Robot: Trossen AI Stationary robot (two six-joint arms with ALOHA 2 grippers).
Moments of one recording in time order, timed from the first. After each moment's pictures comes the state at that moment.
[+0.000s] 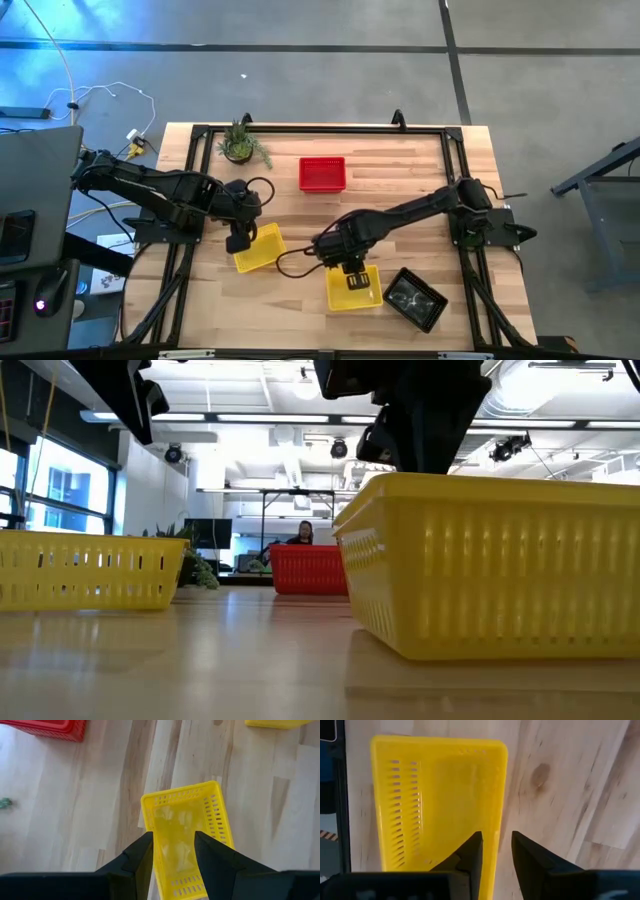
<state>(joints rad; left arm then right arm) -0.11 1.15 1.04 -1.05 -0.13 -0.39 0.26 2.01 1.70 -1.09 -0.19 0.09</state>
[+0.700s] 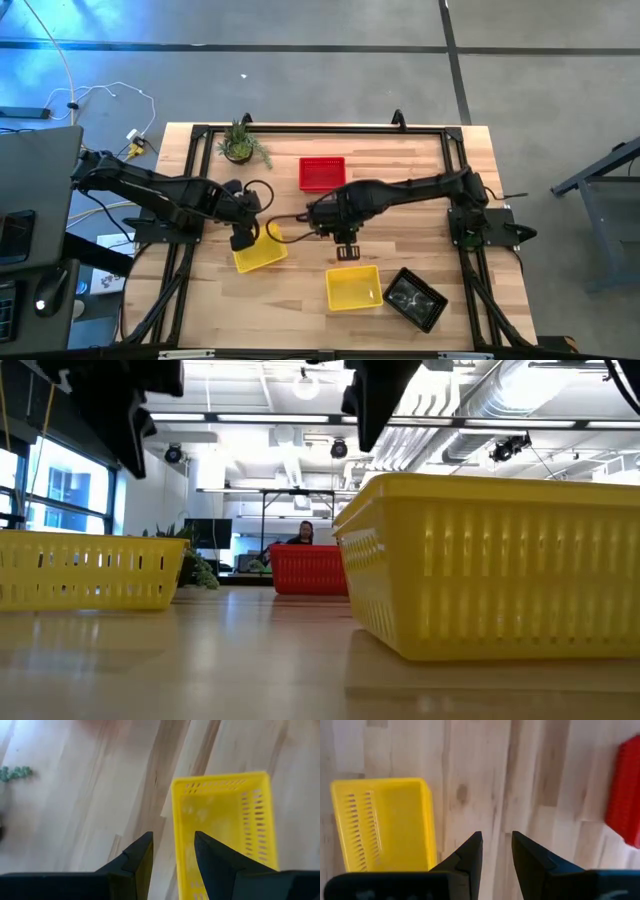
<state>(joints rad) -0.11 1.15 0.93 -1.02 -0.23 -0.50 0.15 2.01 1.97 -1.31 -0.02 0.07</state>
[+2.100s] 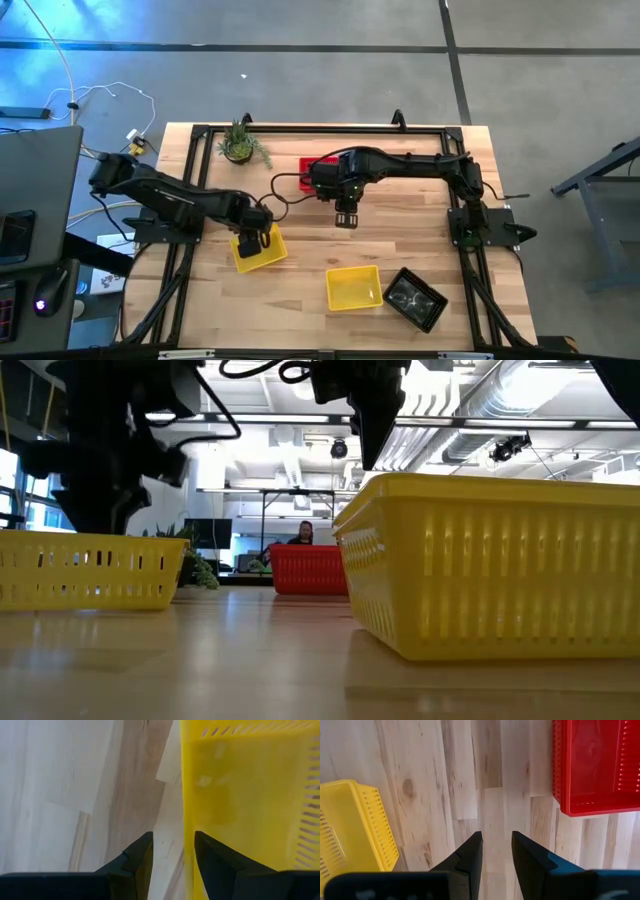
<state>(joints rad) -0.04 1.38 0.75 -0.84 -0.08 -0.47 -0.04 2.01 2.00 -1.41 -0.02 0.02</state>
